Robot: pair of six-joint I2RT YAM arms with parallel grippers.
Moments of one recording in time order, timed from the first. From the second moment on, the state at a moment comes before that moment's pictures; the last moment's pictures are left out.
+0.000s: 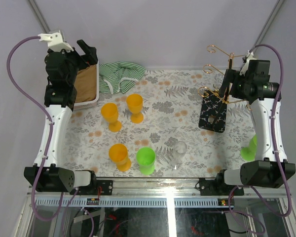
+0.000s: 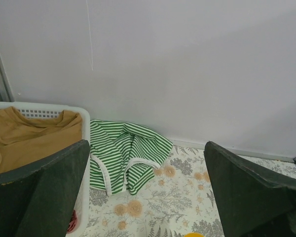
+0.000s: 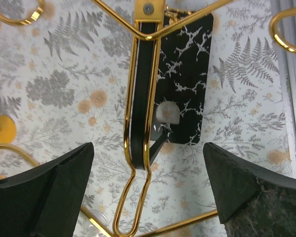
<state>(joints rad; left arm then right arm) 0.02 1.30 1.48 -0.13 0.03 -0.31 -0.10 1.36 1.60 -0.98 -0.07 0.16</state>
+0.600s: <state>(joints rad) 0.02 1.30 1.46 -0.13 0.03 -0.31 -0.10 1.33 1.39 -0.71 -0.19 0.16</state>
